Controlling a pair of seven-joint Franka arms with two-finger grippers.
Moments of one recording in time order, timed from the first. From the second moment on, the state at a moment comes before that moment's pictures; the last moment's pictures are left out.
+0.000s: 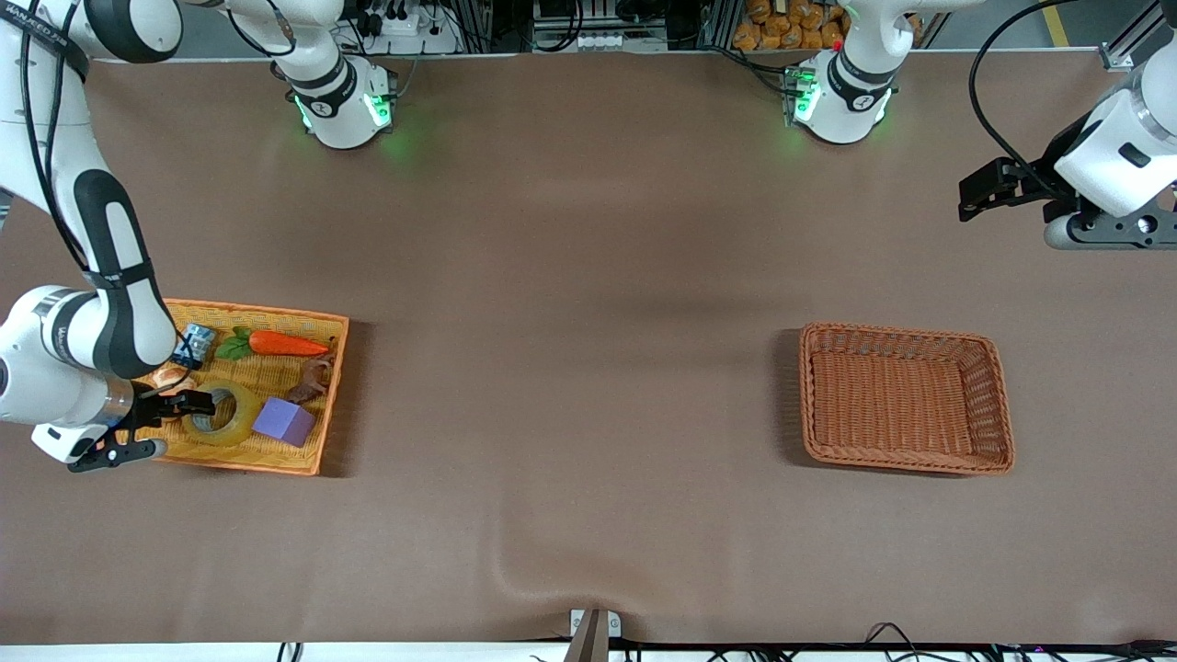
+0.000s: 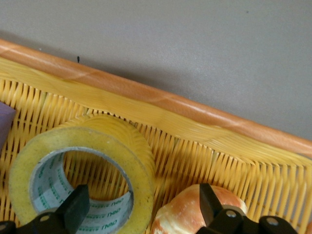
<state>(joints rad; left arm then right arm) -0.01 0.02 -0.12 -1.51 0.00 1.40 -0.10 -0.26 0.70 0.00 -1.60 -0.04 2.23 -0.46</state>
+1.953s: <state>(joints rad) -0.01 0.02 -0.13 -1.52 0.00 1.42 -0.10 0.08 0.37 0.07 -1.52 0.05 1.81 0.11</state>
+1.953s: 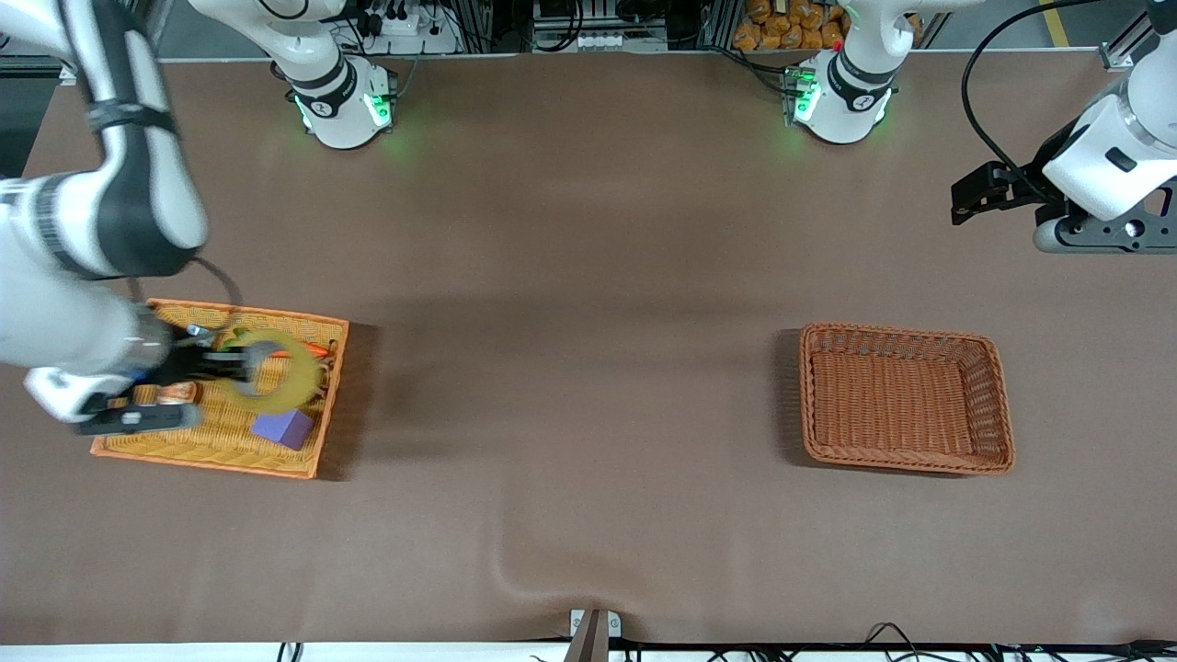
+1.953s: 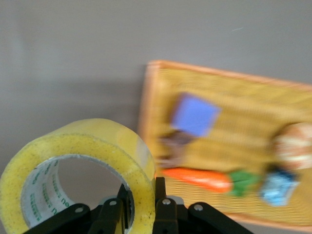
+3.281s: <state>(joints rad) -0.06 0.11 -0.15 -1.53 0.00 1.53 -0.12 0.78 0.66 0.07 -1.51 0.07 2.20 1.29</state>
